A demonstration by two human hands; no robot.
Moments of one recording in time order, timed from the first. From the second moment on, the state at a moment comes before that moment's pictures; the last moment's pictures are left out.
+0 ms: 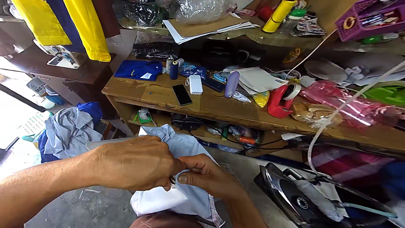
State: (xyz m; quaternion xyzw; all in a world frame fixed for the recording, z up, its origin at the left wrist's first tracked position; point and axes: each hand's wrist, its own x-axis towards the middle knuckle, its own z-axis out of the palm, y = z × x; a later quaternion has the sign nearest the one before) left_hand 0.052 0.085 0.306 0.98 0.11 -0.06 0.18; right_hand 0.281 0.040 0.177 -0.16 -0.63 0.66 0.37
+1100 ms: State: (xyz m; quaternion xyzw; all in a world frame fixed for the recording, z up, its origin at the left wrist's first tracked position) left_hand 0.060 0.092 0.313 0.97 0.08 -0.08 0.19; right_hand 0.280 0.045 0.178 -0.14 -0.64 0.67 0.35
